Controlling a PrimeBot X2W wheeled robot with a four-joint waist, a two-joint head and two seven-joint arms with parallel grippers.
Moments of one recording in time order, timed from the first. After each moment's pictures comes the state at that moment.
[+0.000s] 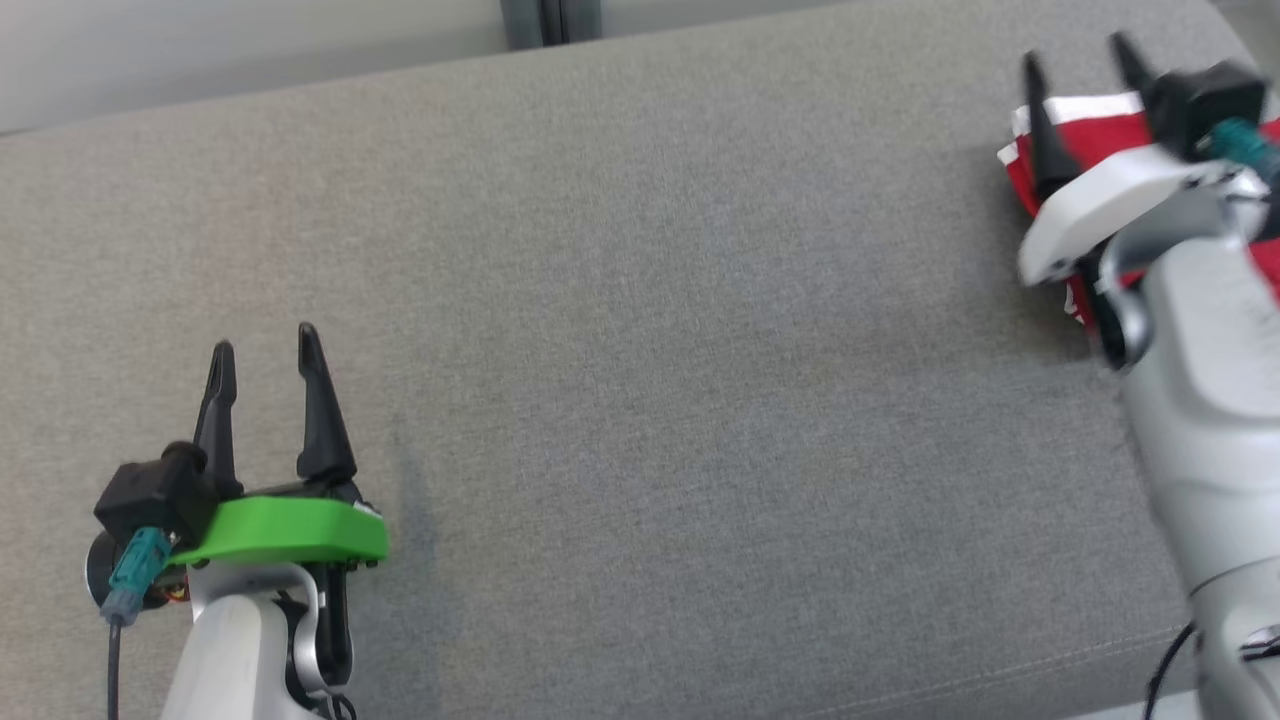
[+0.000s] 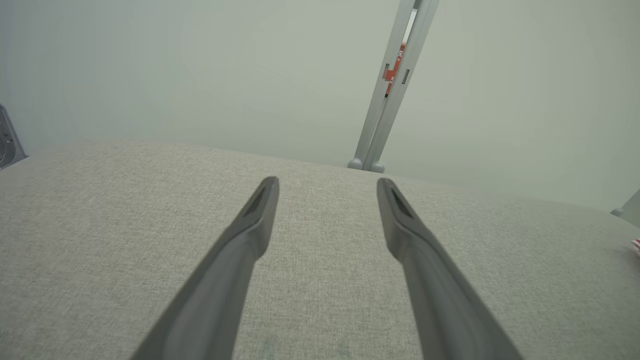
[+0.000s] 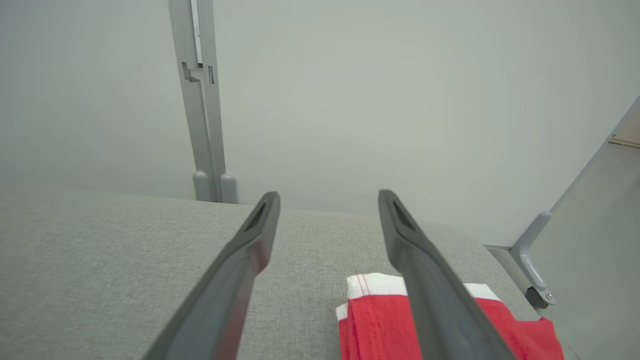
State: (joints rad) left arm -0.24 0.08 -0.06 0.22 -0.37 0.04 -0.26; right arm -0.86 -0.25 0.10 0.80 0.12 0.13 -0.21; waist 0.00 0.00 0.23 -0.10
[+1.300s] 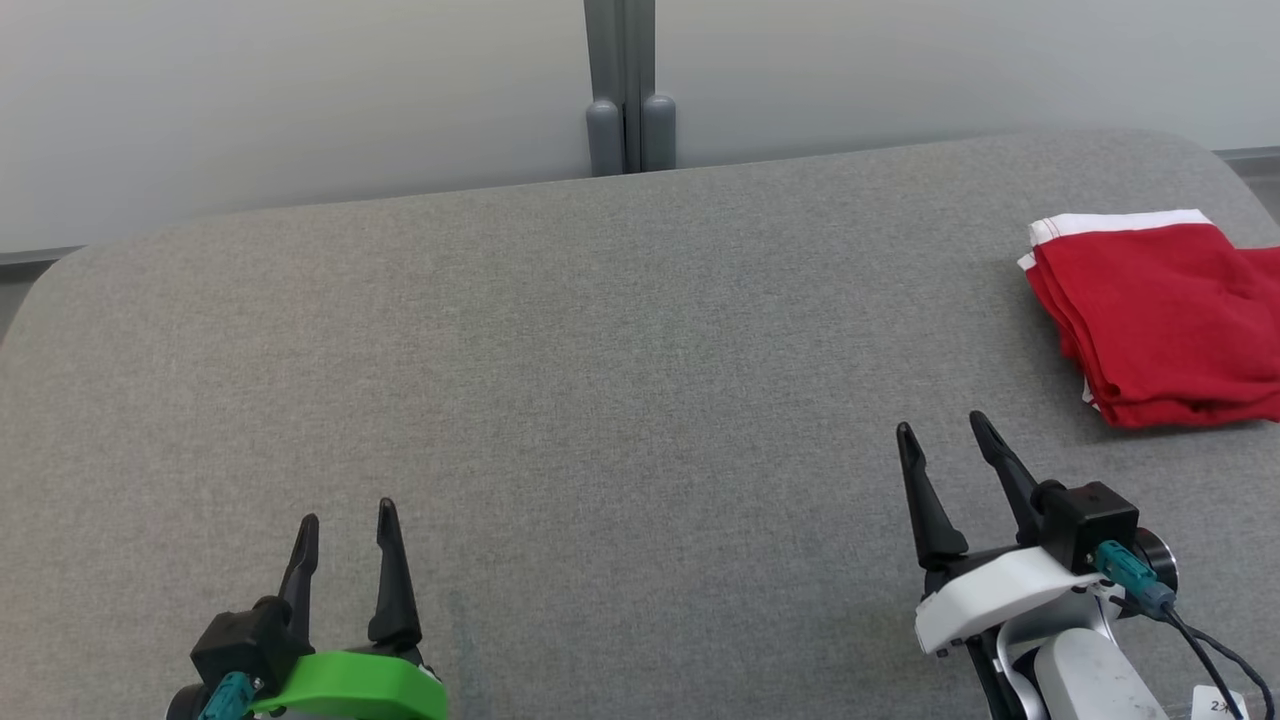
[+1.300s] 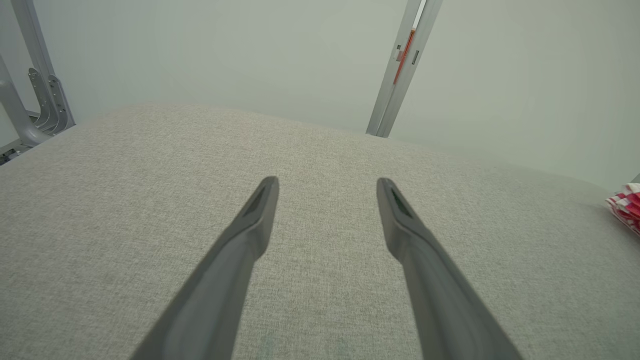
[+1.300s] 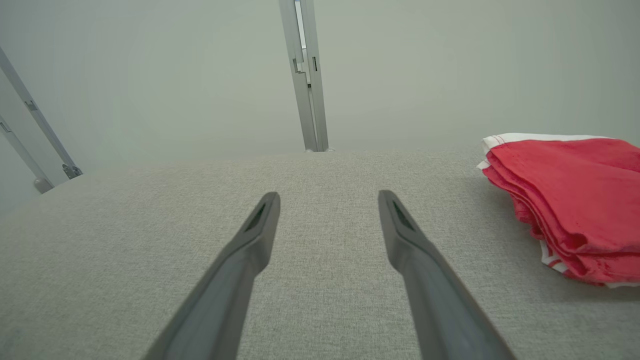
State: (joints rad) left arm 0.02 0.05 -0.12 0.20 -0.36 0.04 -0.26; right arm -0.12 -0.05 0.08 0.29 0.15 0.13 -0.26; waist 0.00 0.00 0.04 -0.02
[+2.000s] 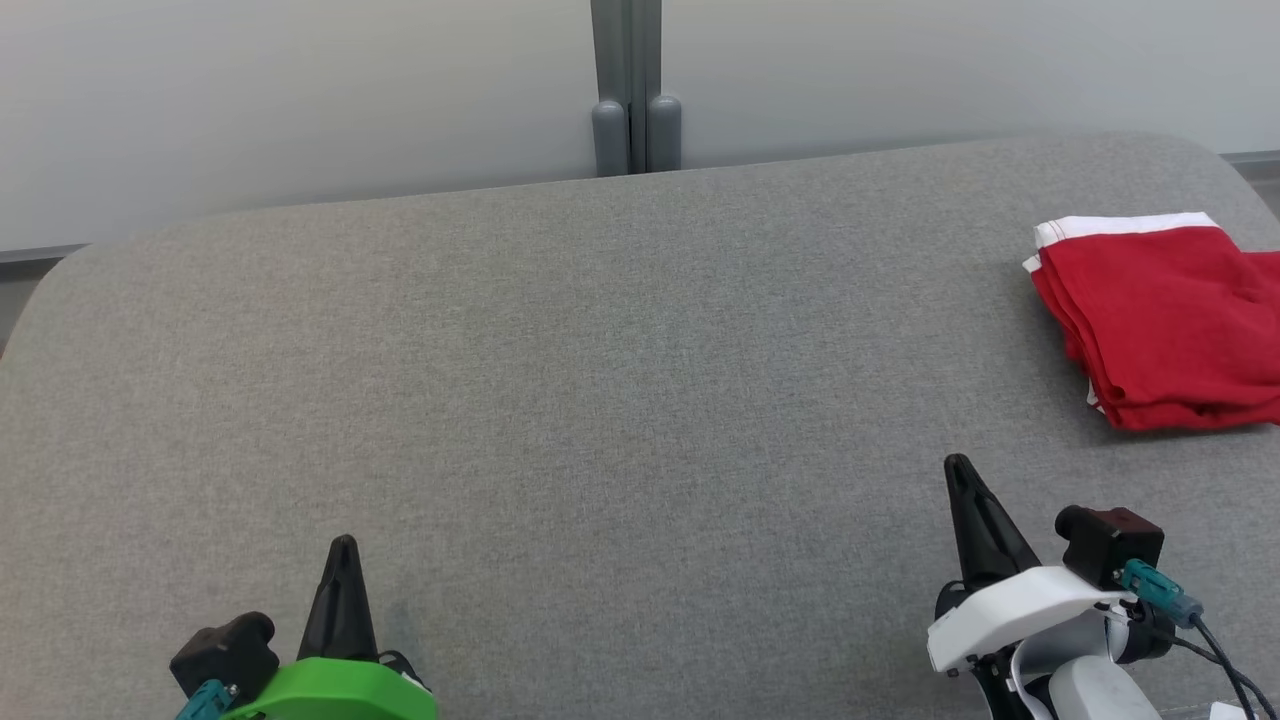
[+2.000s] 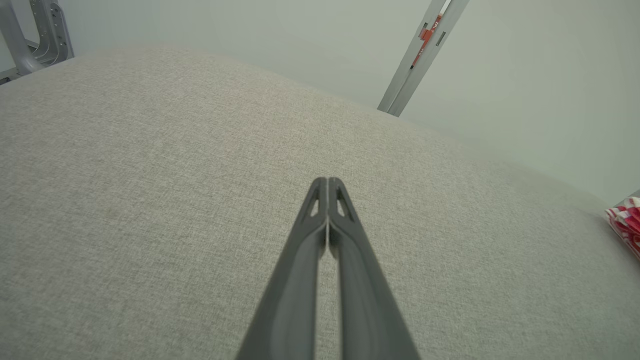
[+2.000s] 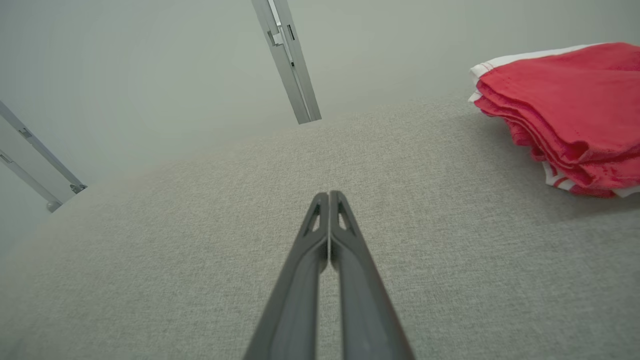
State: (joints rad) left arm 0.02 0.05 -0.11 0.26 -0.49 0.03 -0.22; right arm -0.08 -0.05 0.07 0.33 0.31 0.13 -0.22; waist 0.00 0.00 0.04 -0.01
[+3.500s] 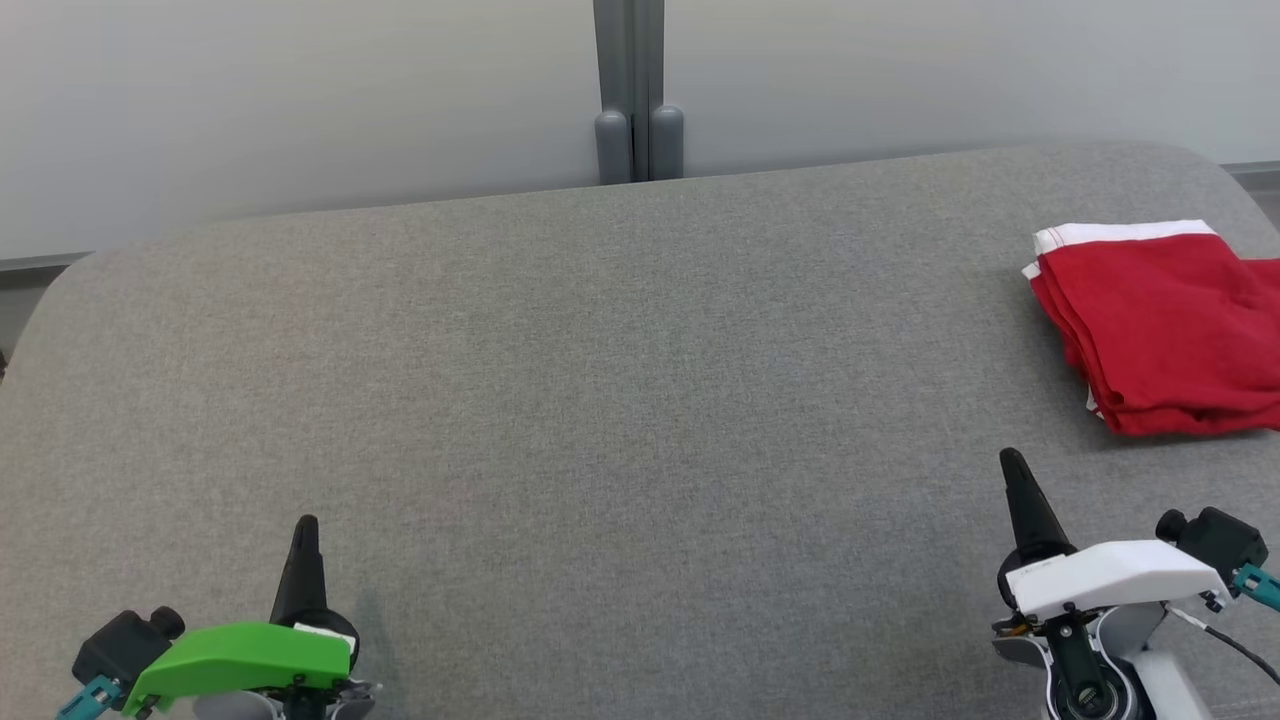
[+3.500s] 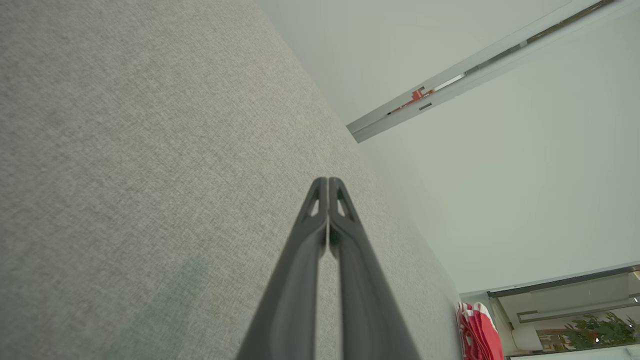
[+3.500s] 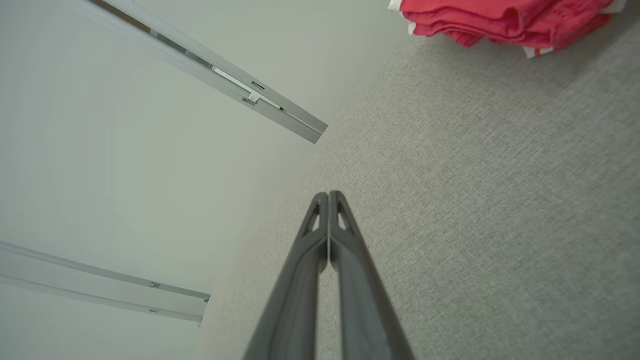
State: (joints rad) left arm -0.03 0.05 0.00 0.25 -1.08 -0.05 -0.05; right arm -0.09 -0.05 -0.02 0.29 0.99 0.13 -0.06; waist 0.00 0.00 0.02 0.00
